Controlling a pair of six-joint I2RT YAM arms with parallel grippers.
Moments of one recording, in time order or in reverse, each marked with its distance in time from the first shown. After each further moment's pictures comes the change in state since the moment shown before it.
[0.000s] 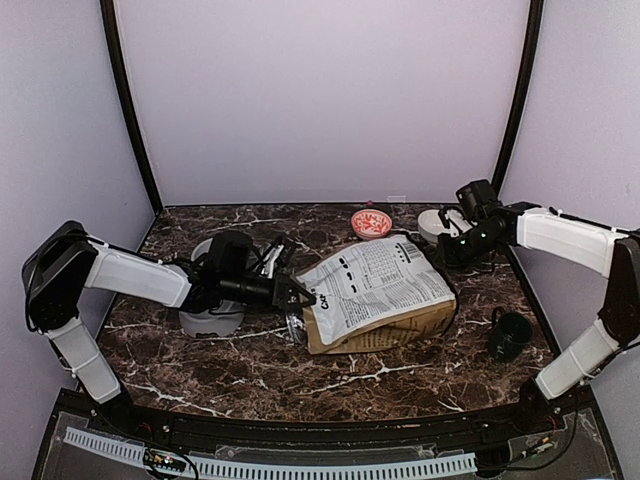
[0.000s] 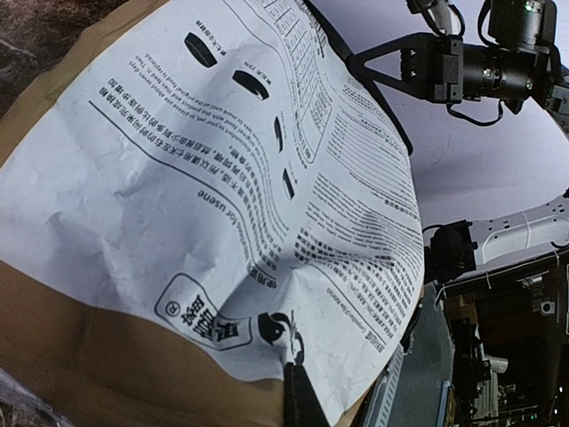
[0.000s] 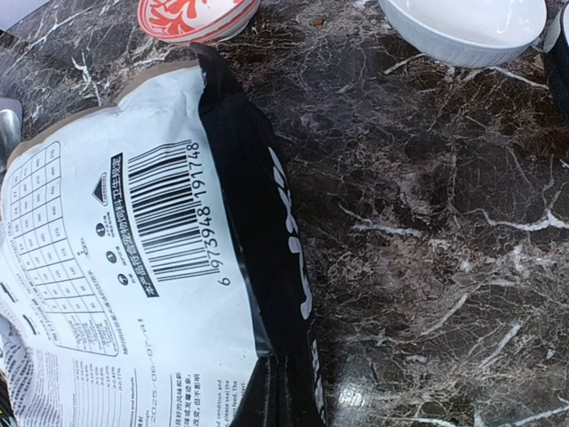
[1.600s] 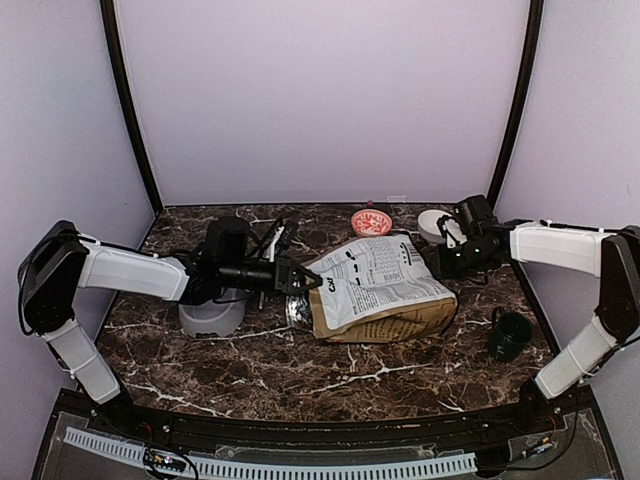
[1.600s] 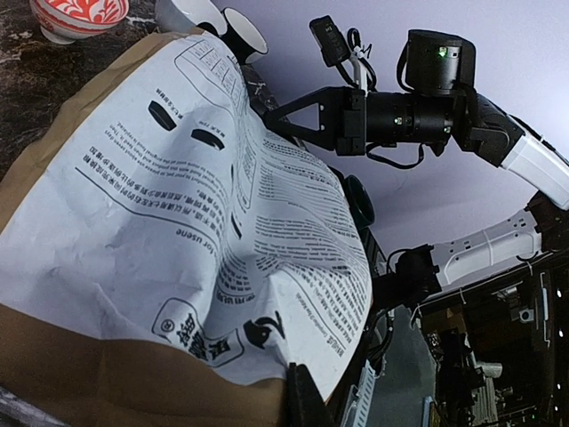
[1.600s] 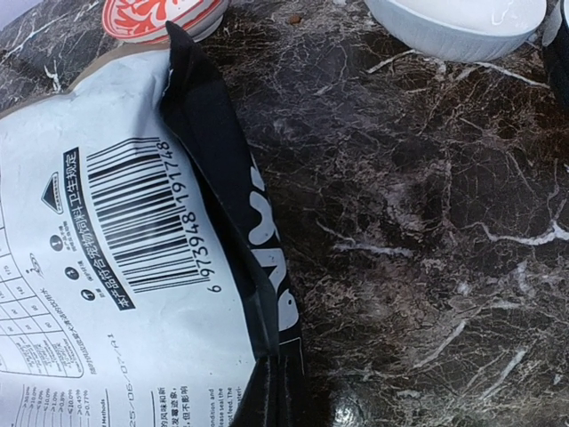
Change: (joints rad) left arm -0.005 -0.033 0.055 0.052 0.007 -0.052; right arm 0.002 0.032 -0.123 0.189 0.055 -0.007
